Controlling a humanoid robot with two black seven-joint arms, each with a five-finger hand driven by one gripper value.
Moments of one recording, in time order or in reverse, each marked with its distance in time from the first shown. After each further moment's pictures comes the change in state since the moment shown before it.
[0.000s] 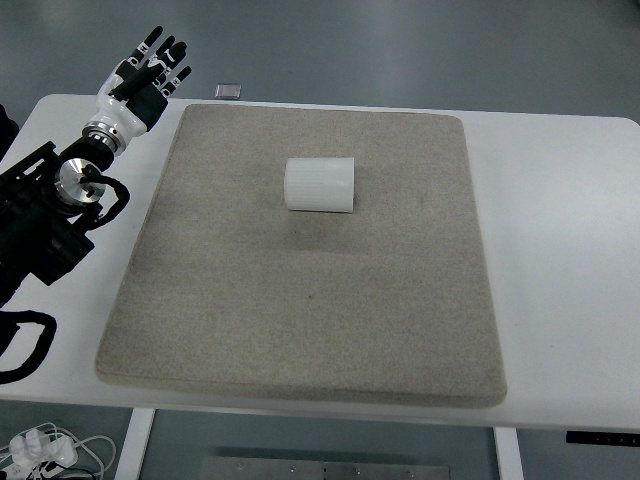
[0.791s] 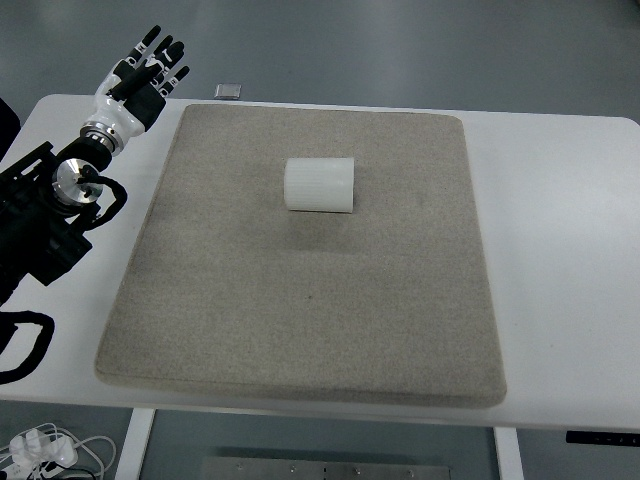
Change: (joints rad) left arm 0.002 0.004 0.004 -0.003 0.004 -0.005 0.001; right arm 0.000 0.000 0.000 0.000 0.000 0.000 0.000
